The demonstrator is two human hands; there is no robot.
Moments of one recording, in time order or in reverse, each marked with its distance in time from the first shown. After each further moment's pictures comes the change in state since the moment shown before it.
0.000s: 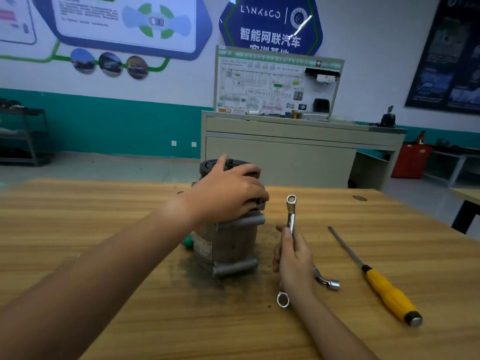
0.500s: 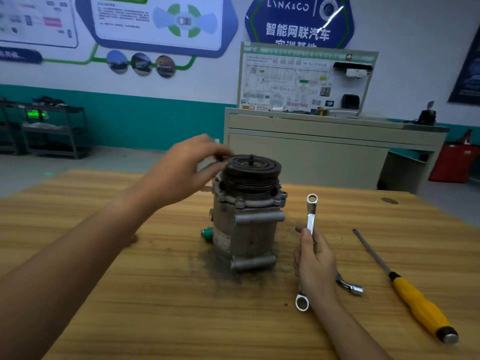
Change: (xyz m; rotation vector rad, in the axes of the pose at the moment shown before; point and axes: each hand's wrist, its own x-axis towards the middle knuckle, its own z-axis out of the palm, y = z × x) left_hand -0.067 -0.033 -0.035 -0.282 0.415 -0.245; right_hand -0.003 0.006 -0.004 0.009 -0.034 -0.027
